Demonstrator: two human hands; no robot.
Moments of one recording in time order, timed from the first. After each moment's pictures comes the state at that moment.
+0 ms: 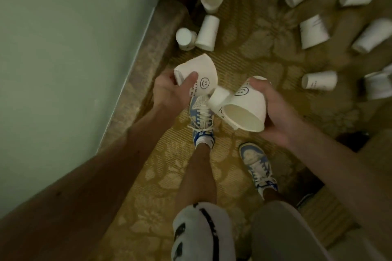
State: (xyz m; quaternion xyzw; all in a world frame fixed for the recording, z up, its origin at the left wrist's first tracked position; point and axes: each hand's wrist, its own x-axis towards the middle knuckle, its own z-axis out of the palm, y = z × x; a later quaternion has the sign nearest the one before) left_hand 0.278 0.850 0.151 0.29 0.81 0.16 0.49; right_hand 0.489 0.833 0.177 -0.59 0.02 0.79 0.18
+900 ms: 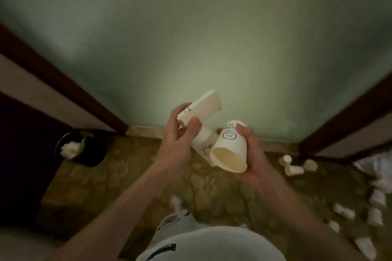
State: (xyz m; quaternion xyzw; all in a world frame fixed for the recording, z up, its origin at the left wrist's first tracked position) left_hand 0.293 0.419 0.776 0.07 0.71 0.68 0.15; right_hand 0.351 0.581 0.728 -0.24 -0.29 0.91 -0.15
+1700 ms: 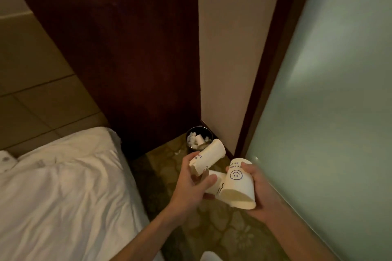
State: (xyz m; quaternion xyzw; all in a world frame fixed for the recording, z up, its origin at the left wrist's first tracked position) left_hand 0.262 -0.132 0.768 -0.22 0.64 0.73 -0.07; right_hand 0.161 0.027 0.761 -0.12 -0.43 0.75 -0.49
